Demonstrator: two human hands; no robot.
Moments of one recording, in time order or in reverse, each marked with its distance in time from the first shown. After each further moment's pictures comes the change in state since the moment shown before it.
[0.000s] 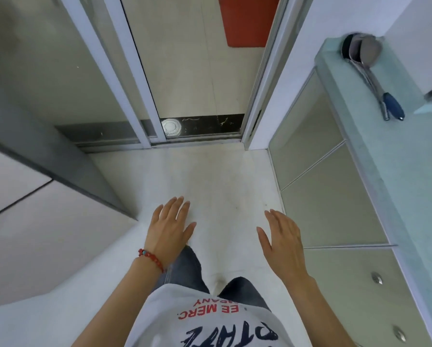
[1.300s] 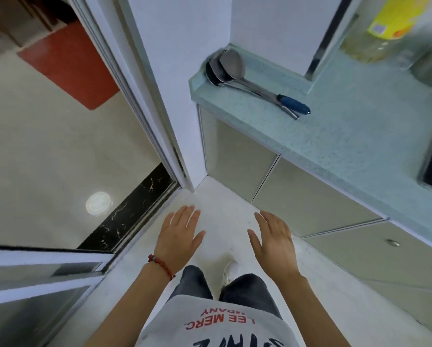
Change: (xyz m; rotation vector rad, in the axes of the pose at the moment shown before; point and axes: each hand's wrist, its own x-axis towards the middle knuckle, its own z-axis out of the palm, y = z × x) left_hand 0.381 0.063 -0.075 0.265 -0.180 0.781; right_hand 0.234 0.008 -0.028 0.137 0.236 0.693
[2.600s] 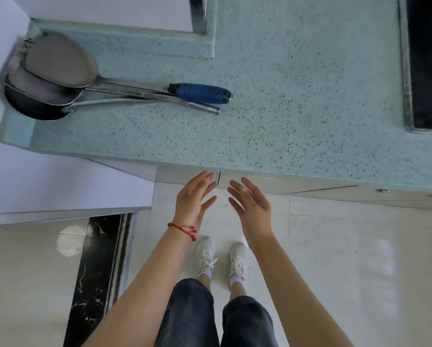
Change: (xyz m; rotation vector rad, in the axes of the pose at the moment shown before) left_hand 0.308 0.116 0.043 -1.644 -0.444 -0.389; right_hand 0.198 0.107 0.056 1.795 0.518 0.945
